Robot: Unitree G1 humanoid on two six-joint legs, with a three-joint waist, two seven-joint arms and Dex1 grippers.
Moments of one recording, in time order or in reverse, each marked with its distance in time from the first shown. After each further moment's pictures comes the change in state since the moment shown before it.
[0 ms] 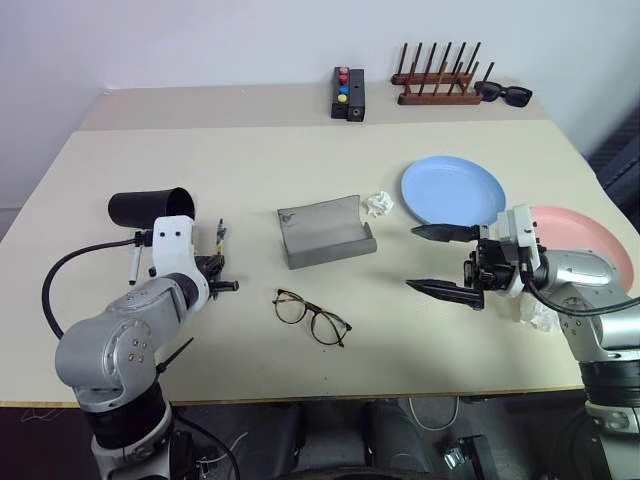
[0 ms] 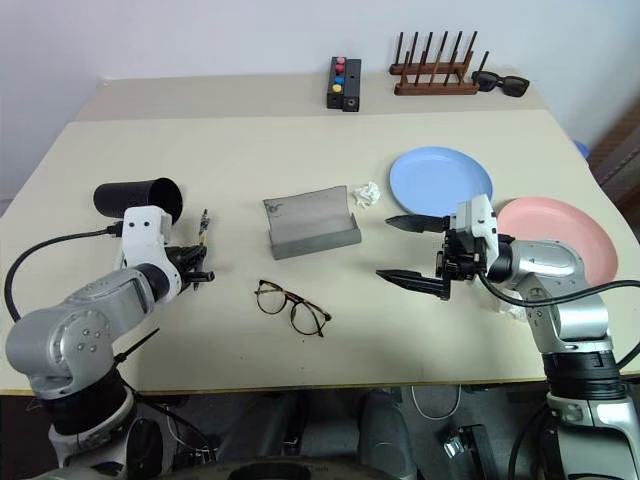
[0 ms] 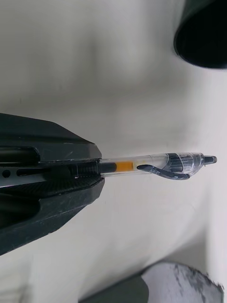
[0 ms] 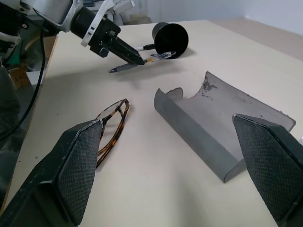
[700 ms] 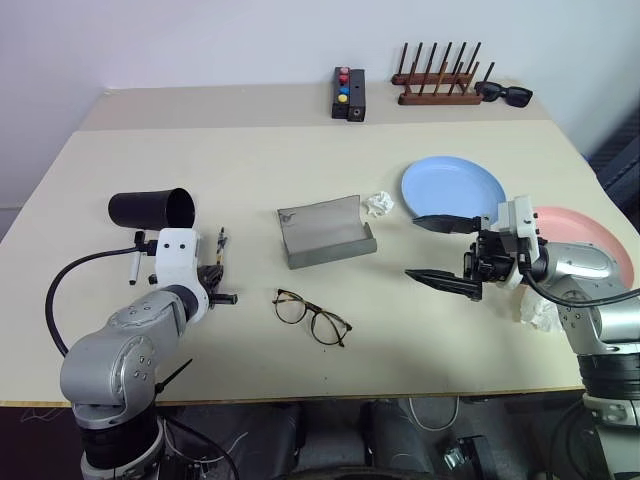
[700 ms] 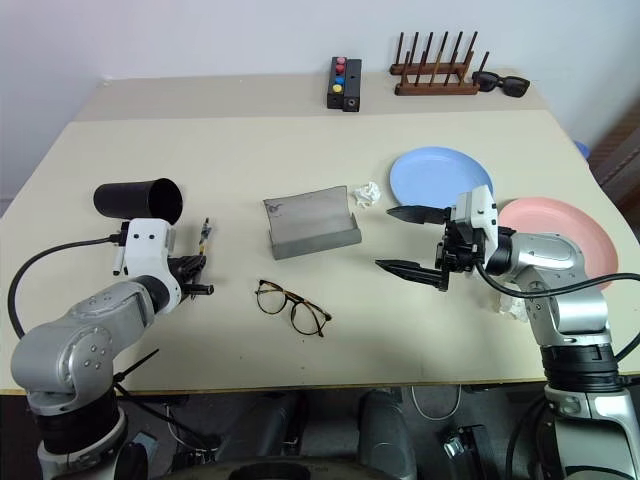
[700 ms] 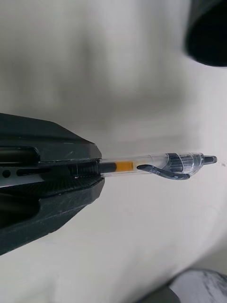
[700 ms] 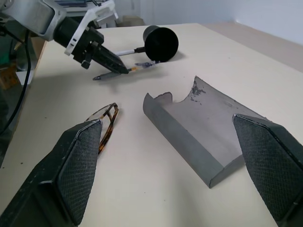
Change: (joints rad) left arm 0.106 0.062 -0.072 -0.013 0.035 -0.087 -0.041; right arm -0.017 0.007 0.000 0.009 -0.008 -0.001 -0.027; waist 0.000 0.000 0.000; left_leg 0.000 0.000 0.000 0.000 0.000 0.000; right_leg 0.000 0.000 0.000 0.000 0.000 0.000
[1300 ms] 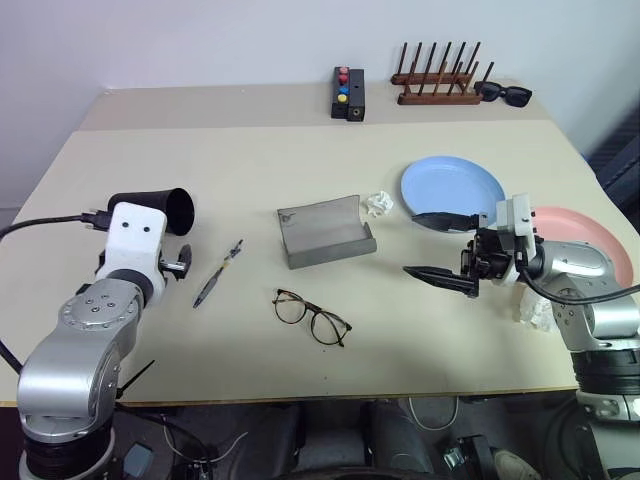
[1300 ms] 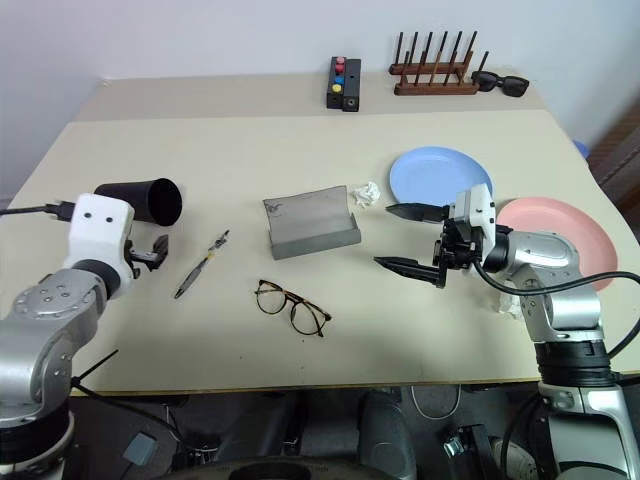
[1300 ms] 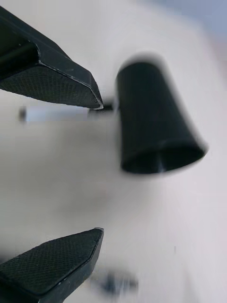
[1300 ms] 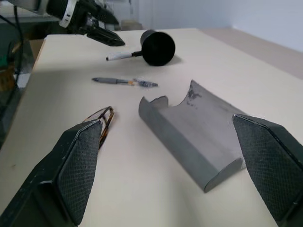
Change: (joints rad) left arm 0.005 0.319 -0.093 -0.137 0.184 -0.075 0.064; right arm -0.044 0.035 0.016 0.059 -0.022 -0.046 0.013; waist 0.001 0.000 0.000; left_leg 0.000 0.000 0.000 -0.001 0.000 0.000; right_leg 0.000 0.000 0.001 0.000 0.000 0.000
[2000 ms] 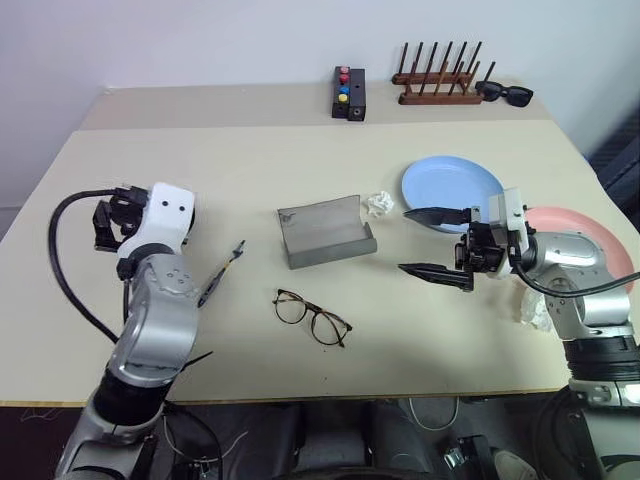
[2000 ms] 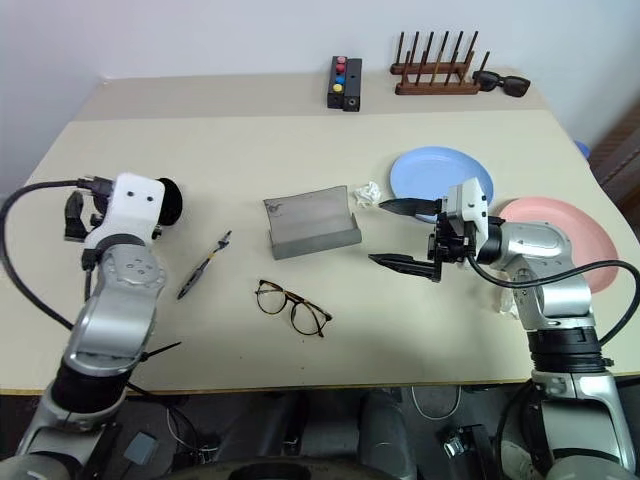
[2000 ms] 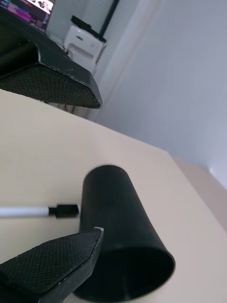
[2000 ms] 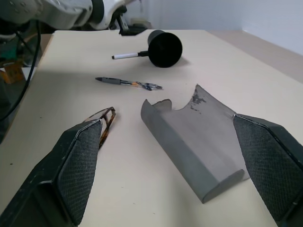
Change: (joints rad) left arm -0.183 -0.140 -0.385 0.324 0.486 -0.075 0.366; right arm -0.048 -0.006 0.019 0.036 -0.018 -0.018 0.040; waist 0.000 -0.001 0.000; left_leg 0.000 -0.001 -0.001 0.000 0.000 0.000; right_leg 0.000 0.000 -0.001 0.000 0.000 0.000
